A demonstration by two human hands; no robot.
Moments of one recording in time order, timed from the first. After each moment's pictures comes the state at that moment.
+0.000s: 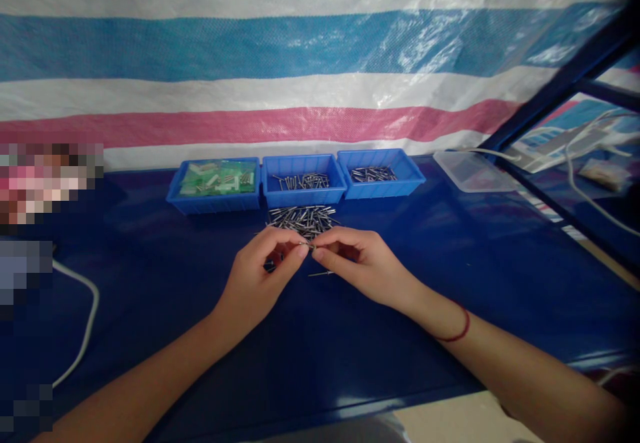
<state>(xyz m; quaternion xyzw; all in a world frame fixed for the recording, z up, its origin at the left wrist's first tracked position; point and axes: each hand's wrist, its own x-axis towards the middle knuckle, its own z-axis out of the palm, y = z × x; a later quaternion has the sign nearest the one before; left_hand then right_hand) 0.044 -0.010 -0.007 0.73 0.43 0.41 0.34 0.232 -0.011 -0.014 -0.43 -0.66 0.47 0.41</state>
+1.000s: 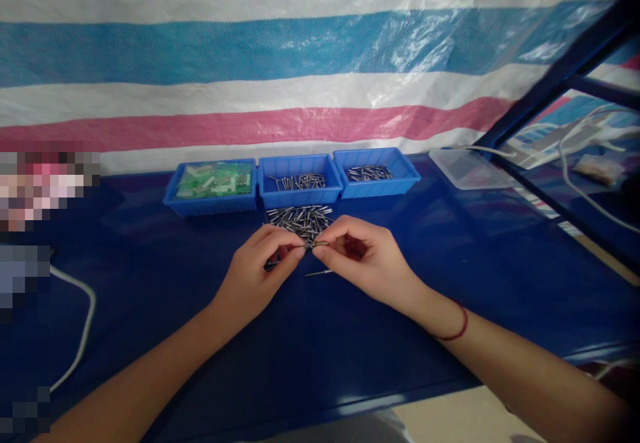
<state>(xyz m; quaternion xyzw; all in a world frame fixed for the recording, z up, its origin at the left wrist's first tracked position) 0.040 0.000 -0.009 0.81 0.38 0.38 0.25 0.234 -0.017 -0.004 -0.44 -0.65 0.40 0.47</state>
